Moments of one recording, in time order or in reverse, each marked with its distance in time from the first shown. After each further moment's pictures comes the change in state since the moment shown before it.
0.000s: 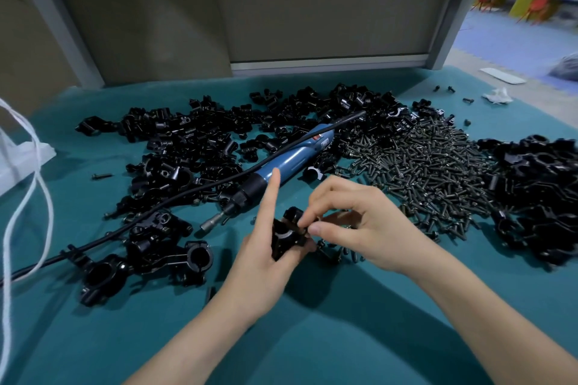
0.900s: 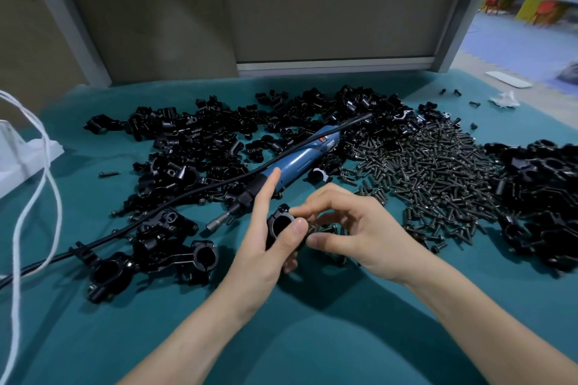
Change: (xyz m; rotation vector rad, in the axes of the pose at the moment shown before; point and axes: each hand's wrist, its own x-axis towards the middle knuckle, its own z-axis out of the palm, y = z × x) left_hand 0.002 0.007 -0.006 -0.309 0.023 -0.063; right_hand 0.002 0.011 0.014 0.187 -0.003 0.071
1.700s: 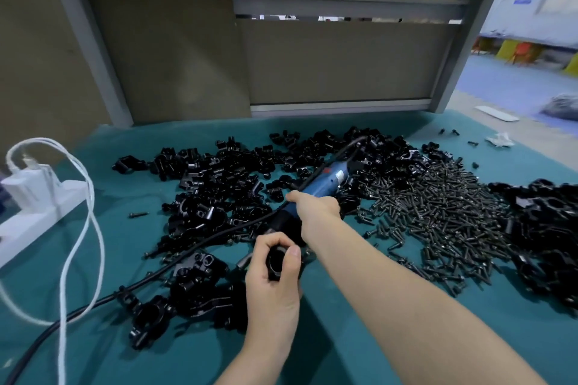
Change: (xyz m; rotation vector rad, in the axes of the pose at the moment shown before) left_hand 0.001 0.009 -0.002 -0.080 0.461 0.046; right_hand 0.142 0.010 0.056 0.327 0.810 0.913
